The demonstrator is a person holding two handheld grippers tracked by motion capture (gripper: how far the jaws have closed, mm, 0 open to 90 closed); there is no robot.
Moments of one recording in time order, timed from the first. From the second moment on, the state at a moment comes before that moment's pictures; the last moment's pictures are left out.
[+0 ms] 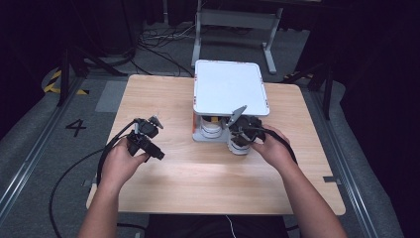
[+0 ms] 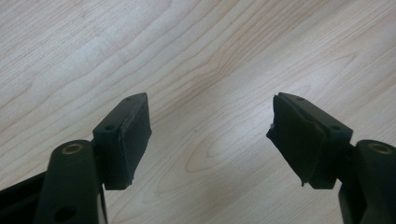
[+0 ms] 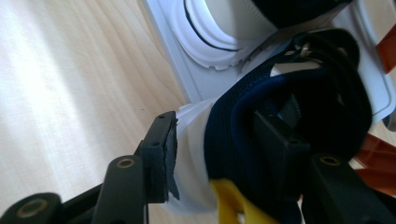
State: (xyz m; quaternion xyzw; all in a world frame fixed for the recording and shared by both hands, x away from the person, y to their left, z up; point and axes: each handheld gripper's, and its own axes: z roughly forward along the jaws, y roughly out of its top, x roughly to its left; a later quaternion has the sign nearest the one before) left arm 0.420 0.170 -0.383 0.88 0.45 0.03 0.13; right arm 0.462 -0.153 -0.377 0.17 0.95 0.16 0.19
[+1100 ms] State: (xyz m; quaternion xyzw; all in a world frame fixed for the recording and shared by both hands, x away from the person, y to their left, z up) left arm 0.409 0.181 -0.380 0.87 0.46 0.03 0.14; right arm 0.466 -0.182 -0.409 0.40 0.86 0.23 0.20
